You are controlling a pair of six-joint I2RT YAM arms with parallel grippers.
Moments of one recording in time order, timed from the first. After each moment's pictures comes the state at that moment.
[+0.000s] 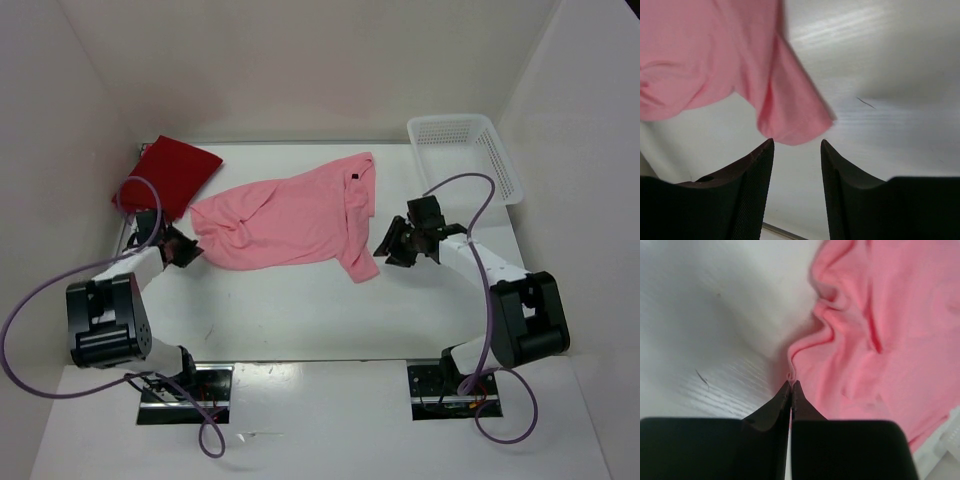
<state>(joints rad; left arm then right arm) 0.25 1.49 0.70 -0.11 0.16 -0.81 0.25 1.42 0.85 -0.37 -0.22 0.70</state>
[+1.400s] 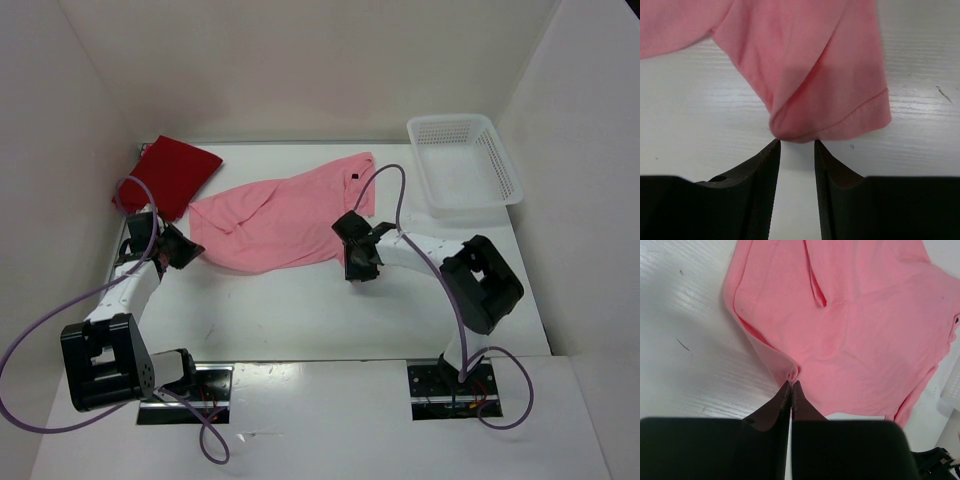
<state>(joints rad) 0.25 1.23 0.67 -0.22 0.26 -0.69 0.68 1.71 1.03 -0.55 0.17 0.64</state>
